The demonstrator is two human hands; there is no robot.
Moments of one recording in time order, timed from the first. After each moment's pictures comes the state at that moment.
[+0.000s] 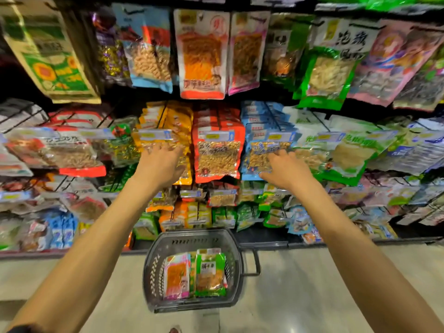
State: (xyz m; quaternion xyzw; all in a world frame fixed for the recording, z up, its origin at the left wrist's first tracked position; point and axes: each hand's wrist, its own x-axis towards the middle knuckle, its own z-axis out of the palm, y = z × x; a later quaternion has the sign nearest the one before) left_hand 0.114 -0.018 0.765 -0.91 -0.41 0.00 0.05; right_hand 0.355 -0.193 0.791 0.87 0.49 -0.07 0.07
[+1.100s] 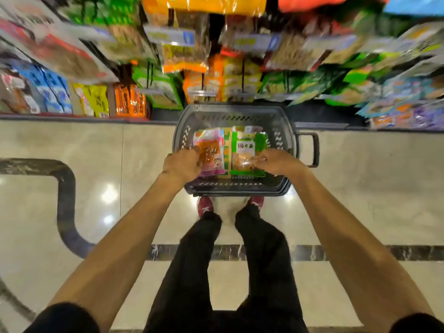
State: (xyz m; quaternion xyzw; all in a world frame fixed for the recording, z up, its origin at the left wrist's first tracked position) left_hand -0.015 0.008 0.333 -0.82 -0.44 0.28 -0.23; right_hand 0.216 -0.101 0.337 0.75 0.42 -0.49 0.14
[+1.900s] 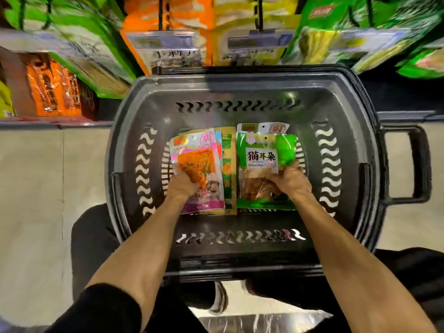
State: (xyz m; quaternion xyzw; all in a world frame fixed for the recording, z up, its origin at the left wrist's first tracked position) left_hand 0.020 0.034 -0.107 -0.60 -0.64 0.24 -0.41; right_hand 0.268 -0.110 -0.088 0.90 0.17 -0.40 0.03
